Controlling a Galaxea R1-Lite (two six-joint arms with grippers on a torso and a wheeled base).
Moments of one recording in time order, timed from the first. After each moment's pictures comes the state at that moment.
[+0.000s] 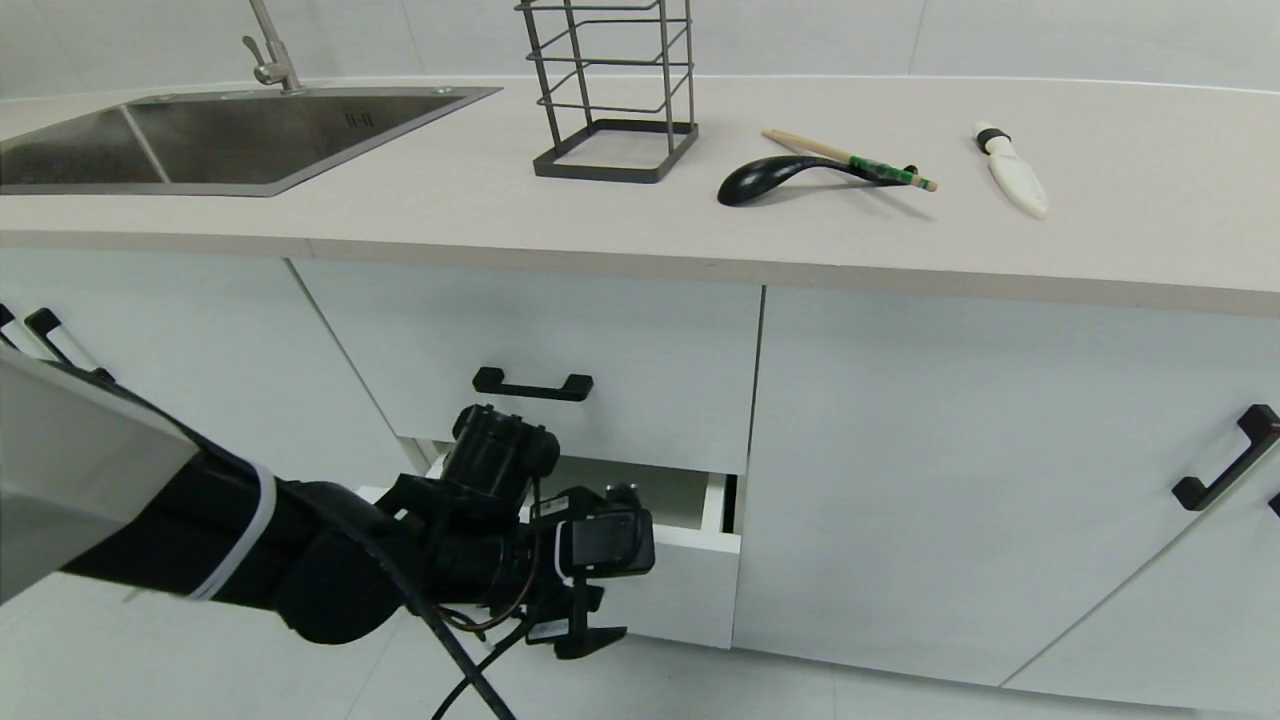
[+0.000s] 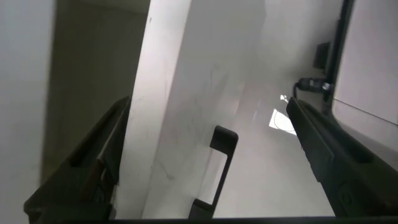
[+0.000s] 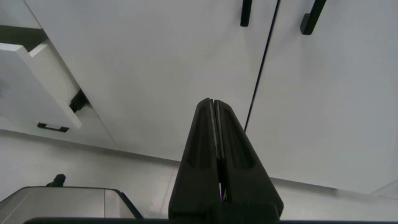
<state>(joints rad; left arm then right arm) -0.52 1.92 -0.83 -0.25 -0.20 0.99 0.00 0.00 0.00 0.00 0.03 -0.01</state>
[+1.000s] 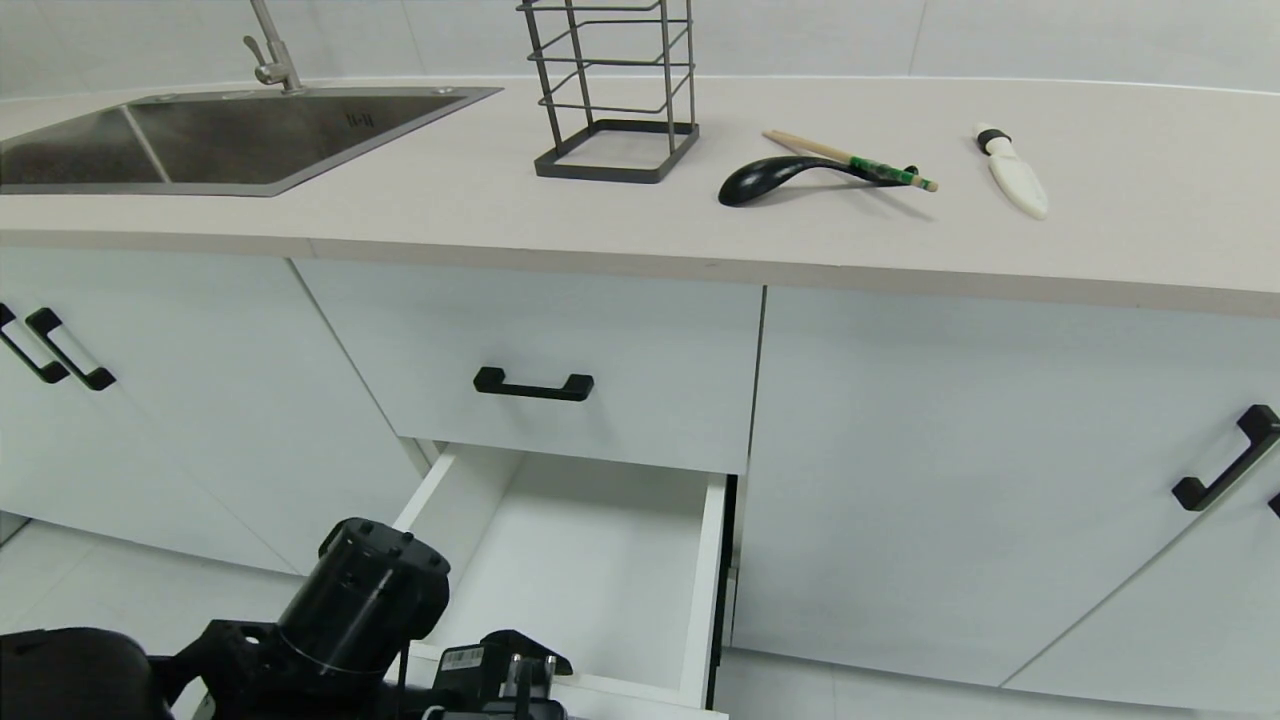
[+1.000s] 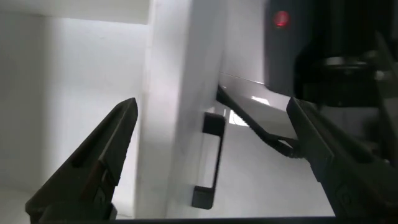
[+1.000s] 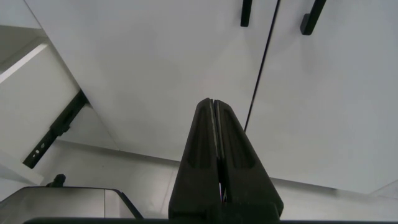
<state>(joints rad) -0.61 1.59 -0.47 -0.15 -0.32 0.99 0.00 0.00 0.00 0.00 0.03 -0.01</state>
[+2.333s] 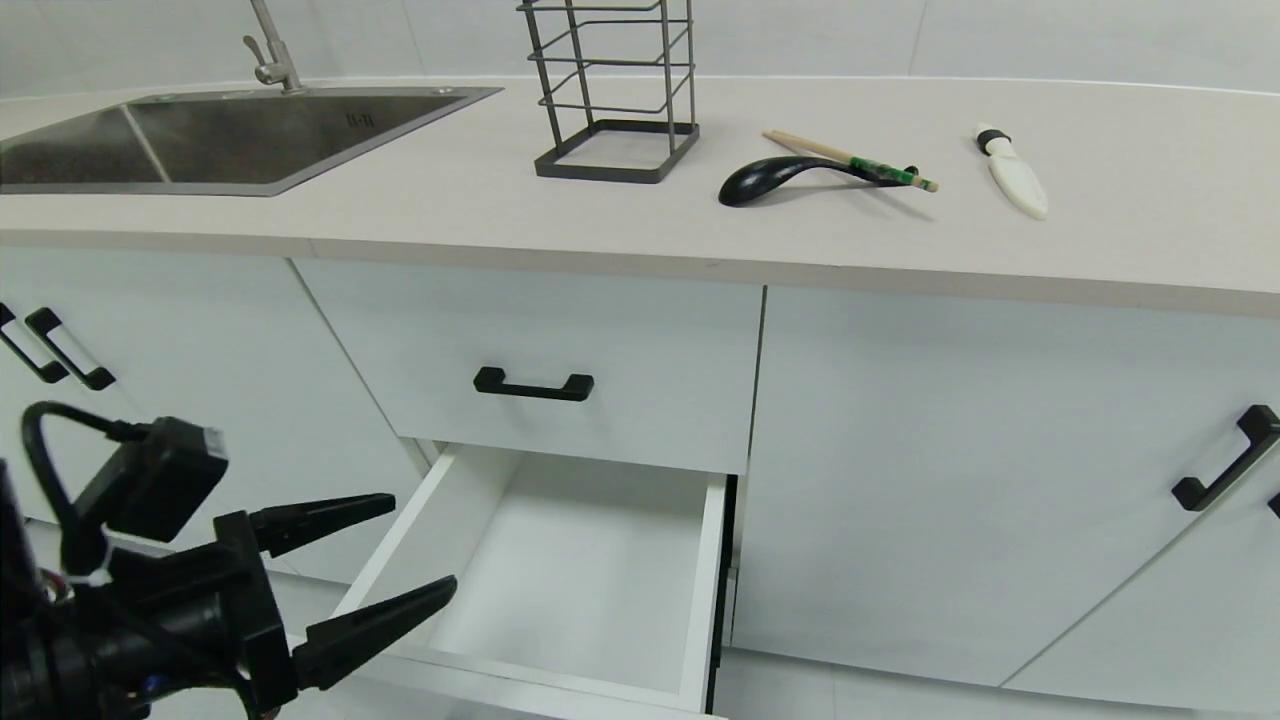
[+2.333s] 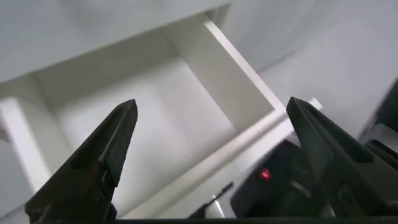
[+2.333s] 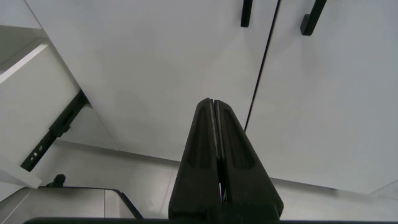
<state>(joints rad) -0.10 1.24 -0.29 -0.66 -0.65 0.15 0.00 0.00 0.00 0.00 0.03 -0.01</state>
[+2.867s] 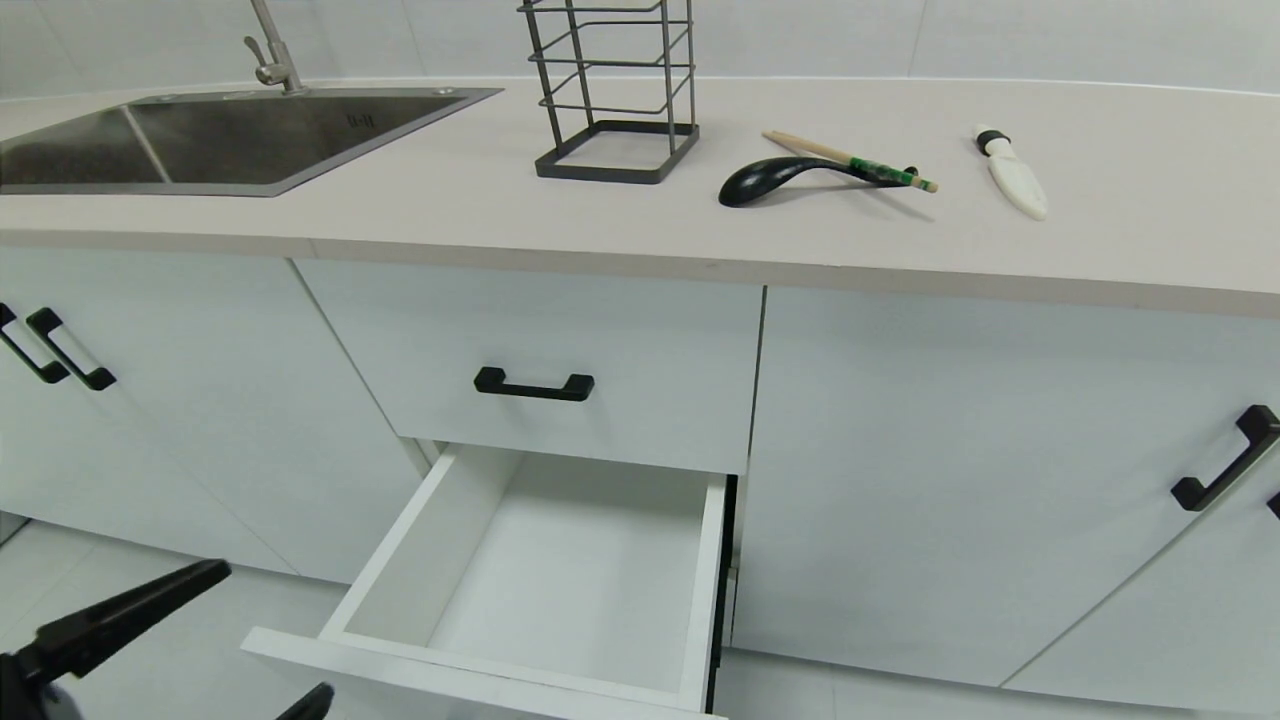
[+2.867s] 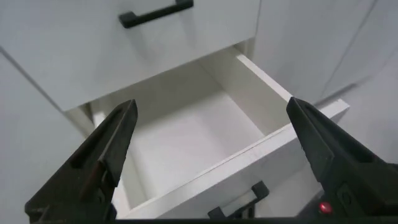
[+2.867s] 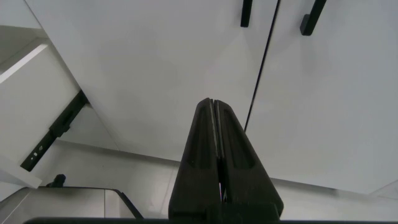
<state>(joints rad) -0.06 0.77 -0.01 -0.78 -0.51 0.18 0.00 0.00 0.00 0.00 0.03 -0.01</state>
